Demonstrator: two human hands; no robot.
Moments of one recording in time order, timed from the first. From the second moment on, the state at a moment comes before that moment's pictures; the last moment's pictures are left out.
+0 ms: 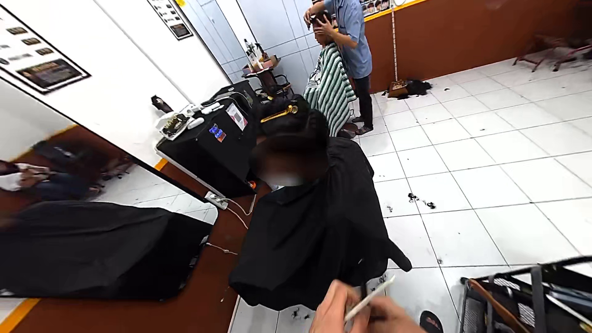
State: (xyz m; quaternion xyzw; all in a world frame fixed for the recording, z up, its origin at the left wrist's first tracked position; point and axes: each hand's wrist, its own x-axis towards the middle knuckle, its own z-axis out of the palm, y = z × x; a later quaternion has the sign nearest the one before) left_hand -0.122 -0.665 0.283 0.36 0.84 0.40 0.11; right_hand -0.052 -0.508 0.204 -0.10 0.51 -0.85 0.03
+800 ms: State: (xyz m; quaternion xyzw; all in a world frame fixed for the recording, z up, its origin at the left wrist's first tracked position) left_hand -0.331 -0.477 0.318 0.18 0.95 -0.02 -0.25; right_hand -0.273 -0.187 0.187 -0.03 0.45 -0.89 0.02
